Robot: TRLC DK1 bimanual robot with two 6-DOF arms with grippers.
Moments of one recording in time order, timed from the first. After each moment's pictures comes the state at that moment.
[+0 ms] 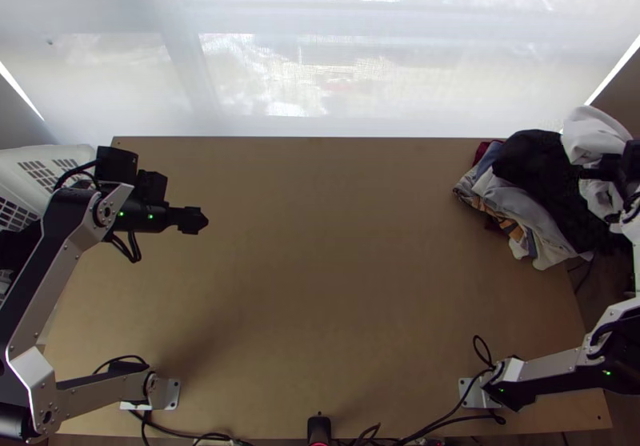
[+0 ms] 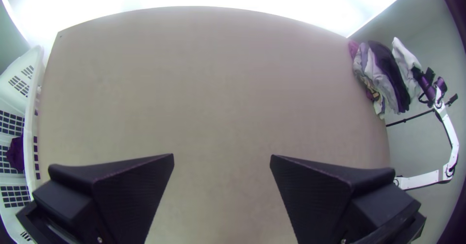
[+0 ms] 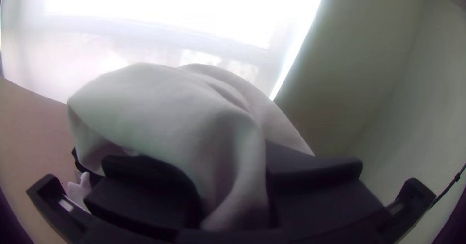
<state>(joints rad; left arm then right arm) -0.06 1.31 1.29 -0.99 0.28 0.00 -0.60 1.58 1.29 0.00 -0.30 -0.44</state>
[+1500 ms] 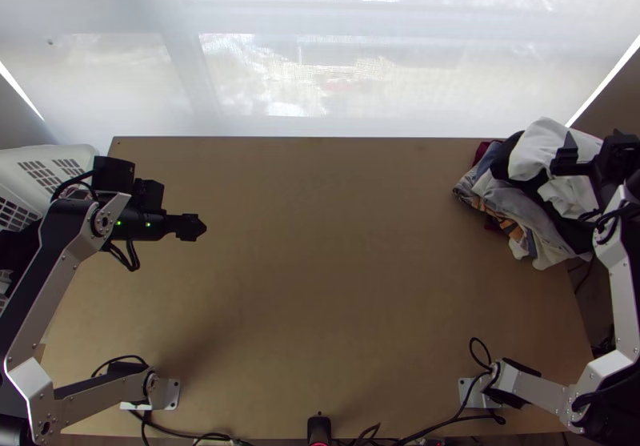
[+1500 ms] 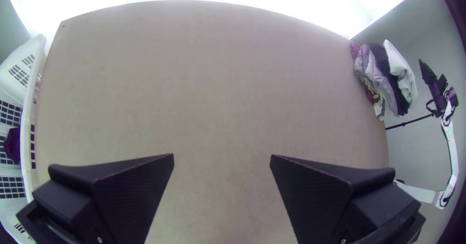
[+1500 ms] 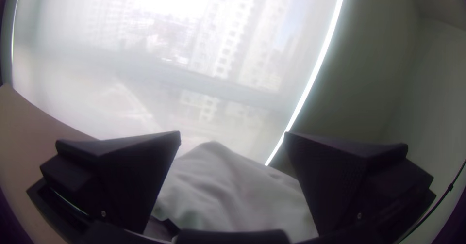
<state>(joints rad) -0.05 1.27 1.22 -0.97 0.29 -0.02 -0.41 1.29 1.12 0.07 -0.21 -0.35</state>
